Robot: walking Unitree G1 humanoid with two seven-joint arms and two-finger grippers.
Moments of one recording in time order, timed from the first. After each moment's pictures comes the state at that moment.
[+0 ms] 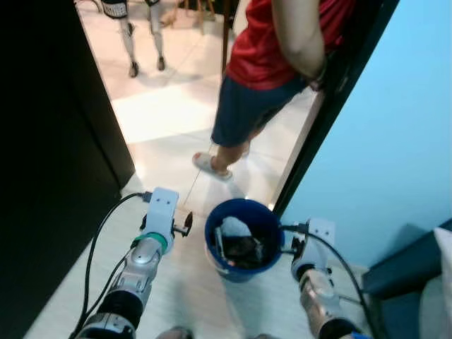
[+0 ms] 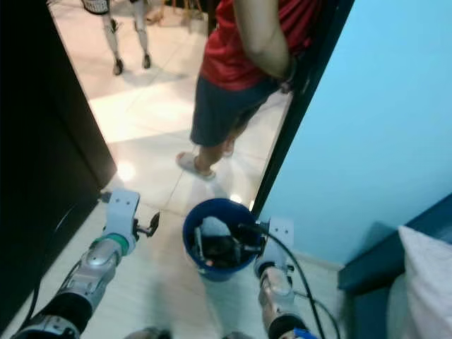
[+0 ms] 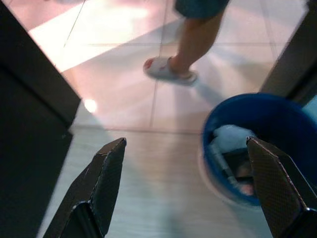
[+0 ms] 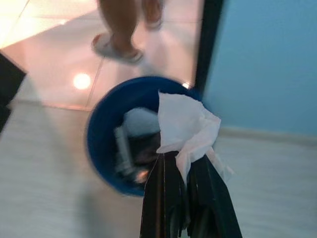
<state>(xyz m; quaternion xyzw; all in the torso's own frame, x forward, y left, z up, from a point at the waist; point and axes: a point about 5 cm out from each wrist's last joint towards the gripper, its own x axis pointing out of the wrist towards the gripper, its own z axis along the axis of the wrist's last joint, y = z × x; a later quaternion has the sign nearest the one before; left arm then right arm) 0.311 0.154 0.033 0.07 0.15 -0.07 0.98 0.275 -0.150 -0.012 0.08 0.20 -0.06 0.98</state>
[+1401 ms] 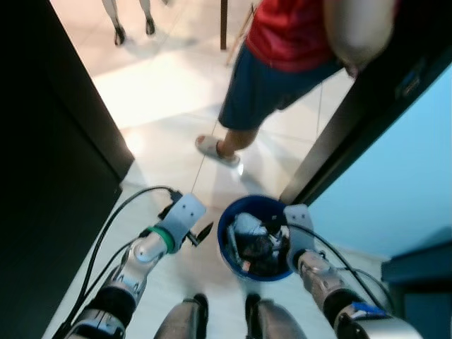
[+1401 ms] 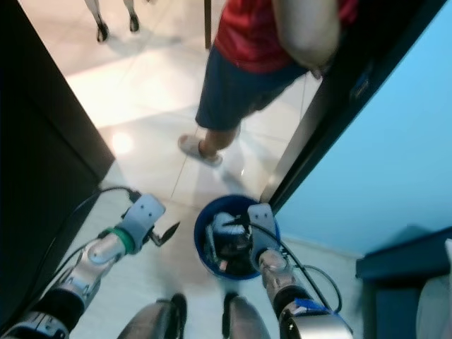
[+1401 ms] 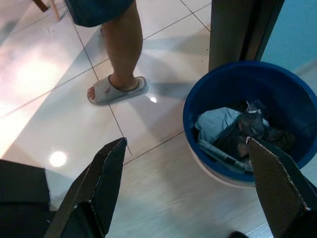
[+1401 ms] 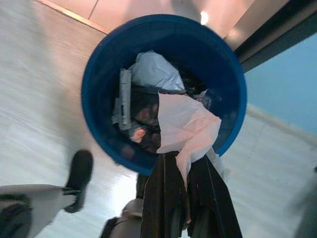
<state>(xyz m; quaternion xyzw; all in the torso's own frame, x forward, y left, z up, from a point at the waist) 0.312 0.127 0.059 0.23 0.06 -0.30 0.92 0.308 -0.168 0.005 -0.07 0.28 0.03 0.96</state>
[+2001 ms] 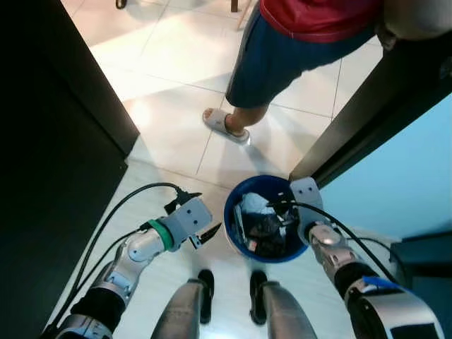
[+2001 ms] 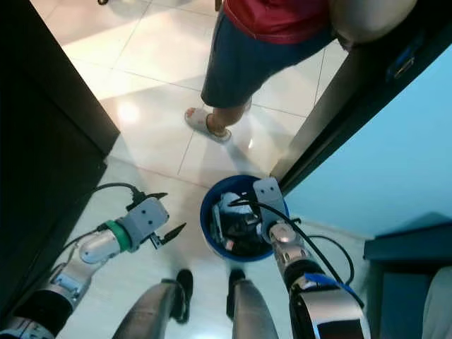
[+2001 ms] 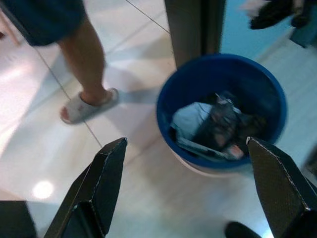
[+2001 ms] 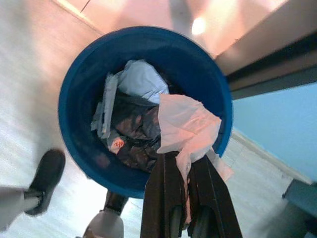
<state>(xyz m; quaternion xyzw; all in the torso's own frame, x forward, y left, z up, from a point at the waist) 0.298 0.120 0.077 0.28 -0.01 -0.38 0.88 0.338 -0.178 0.041 -0.16 0.23 0.04 0.96</state>
